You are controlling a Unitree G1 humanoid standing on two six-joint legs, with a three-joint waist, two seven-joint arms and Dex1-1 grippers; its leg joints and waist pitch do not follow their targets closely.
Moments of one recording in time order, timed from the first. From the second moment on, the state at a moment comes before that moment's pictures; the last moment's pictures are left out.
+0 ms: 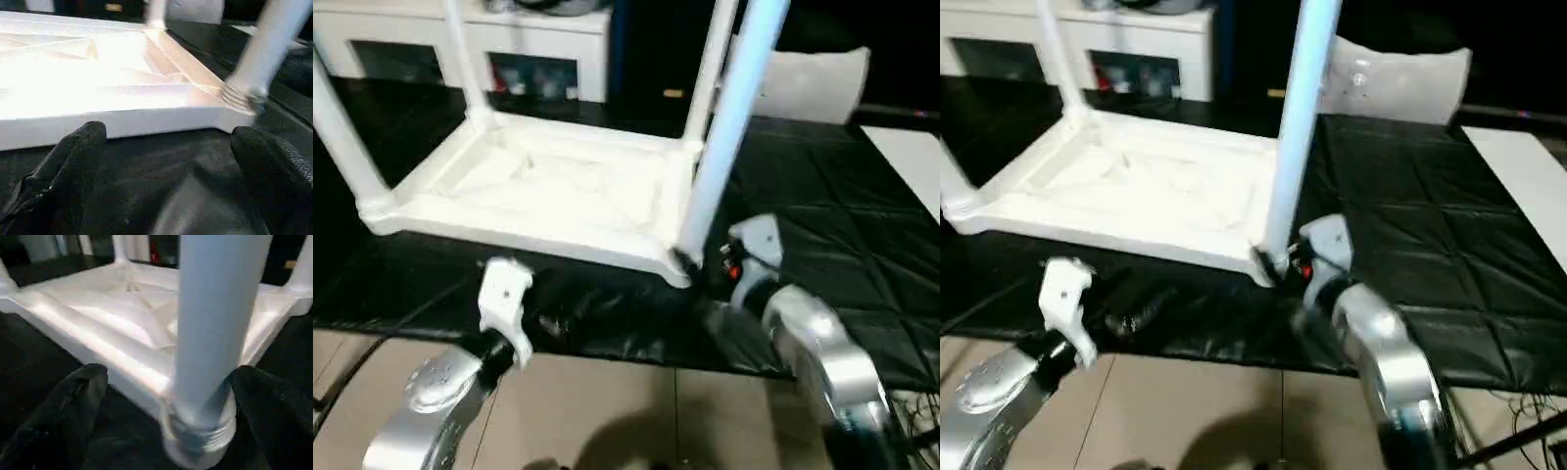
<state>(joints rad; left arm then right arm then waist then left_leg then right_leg) 0.09 0.25 -0.01 -0.38 -0.28 0.46 -0.39 -0.11 -0.19 0.08 -0.16 0.27 0.42 0.41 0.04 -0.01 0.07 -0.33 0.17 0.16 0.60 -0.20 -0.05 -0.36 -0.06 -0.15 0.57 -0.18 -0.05</state>
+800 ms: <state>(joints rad) 0.13 0.17 -0.02 -0.45 -0.22 0.52 -0.21 -0.01 -0.18 0.08 -0.42 0.29 0.70 0.26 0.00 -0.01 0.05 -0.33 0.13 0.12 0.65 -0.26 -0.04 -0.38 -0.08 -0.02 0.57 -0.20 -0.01</state>
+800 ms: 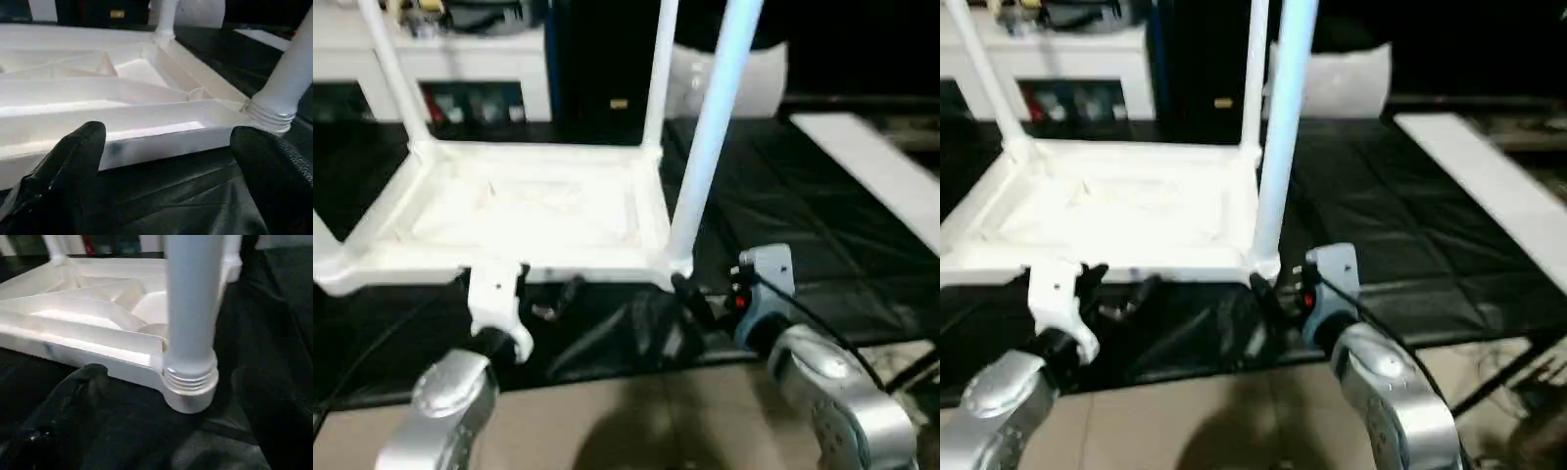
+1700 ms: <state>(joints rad) 0.17 0.15 -0.04 -0.50 -0.19 0.49 -0.17 0.08 -0.21 0.04 -0.43 0.31 0.58 0.34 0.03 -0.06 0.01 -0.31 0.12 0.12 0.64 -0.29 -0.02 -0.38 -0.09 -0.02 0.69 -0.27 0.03</state>
